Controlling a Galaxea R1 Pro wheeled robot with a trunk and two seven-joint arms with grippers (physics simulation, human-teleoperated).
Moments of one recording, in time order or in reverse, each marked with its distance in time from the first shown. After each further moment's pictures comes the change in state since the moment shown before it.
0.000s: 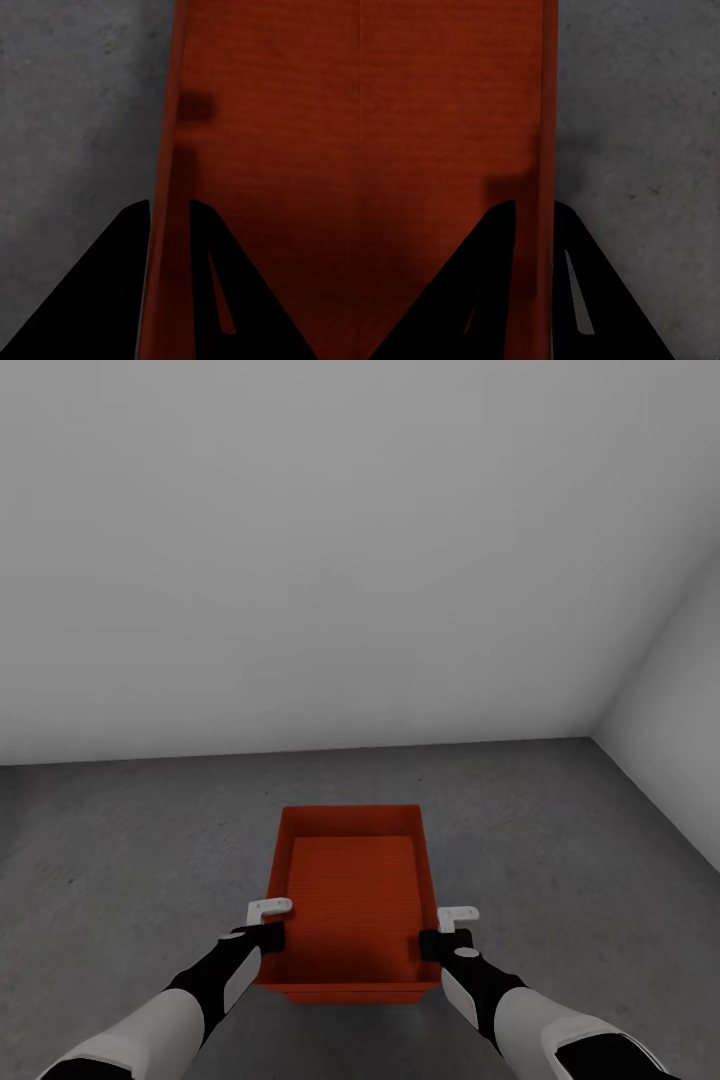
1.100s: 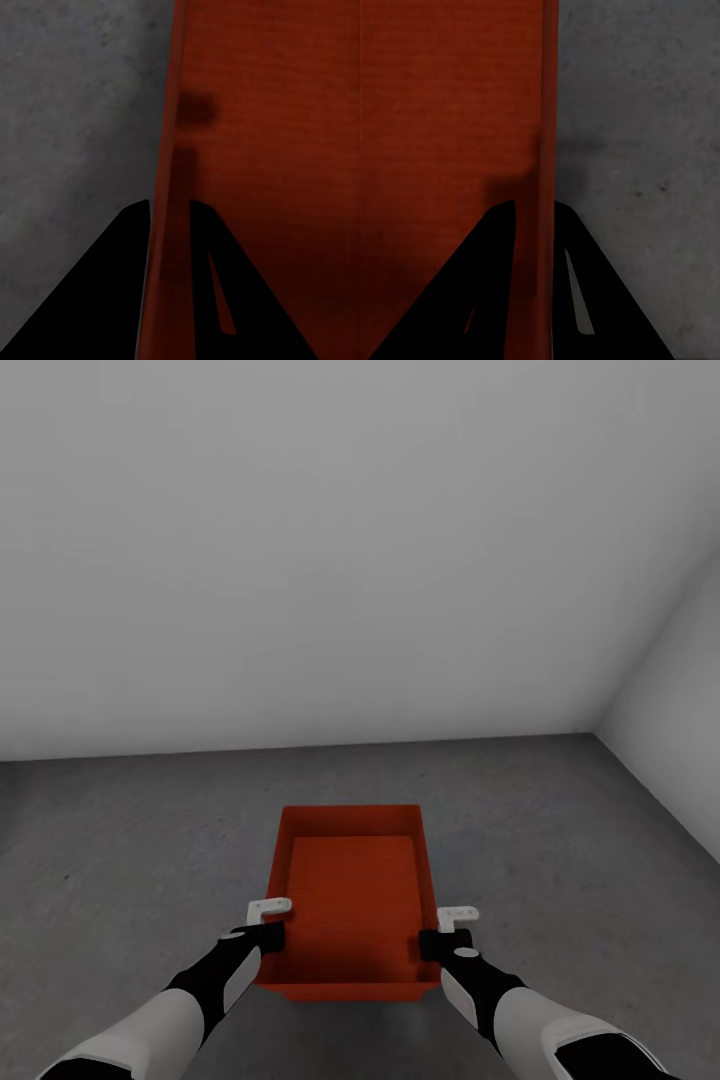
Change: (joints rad) left arm 0.000 0.001 0.000 0.000 -0.001 0.000 -0.002; right arm 0.000 0.001 -0.002 0.000 0.000 -0.001 -0.001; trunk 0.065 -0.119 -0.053
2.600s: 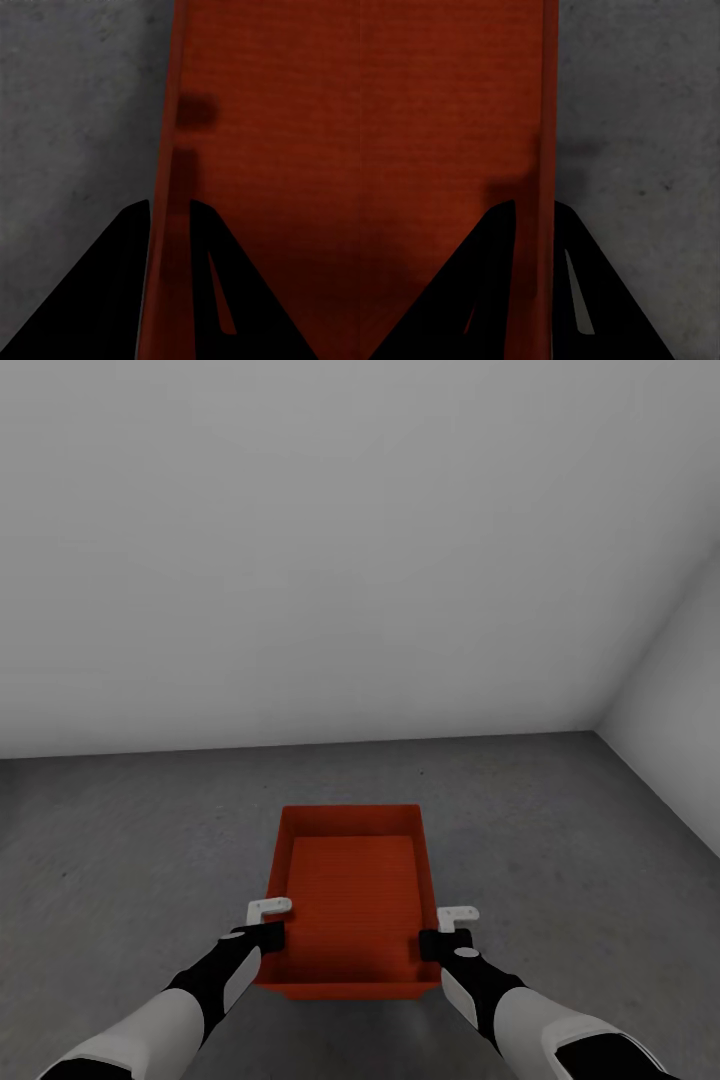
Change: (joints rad) left arm 0.000 -0.001 -0.001 0.000 0.000 -0.001 0.001; right arm 0.000 -0.001 0.000 0.000 0.001 -0.001 0.001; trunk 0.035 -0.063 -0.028
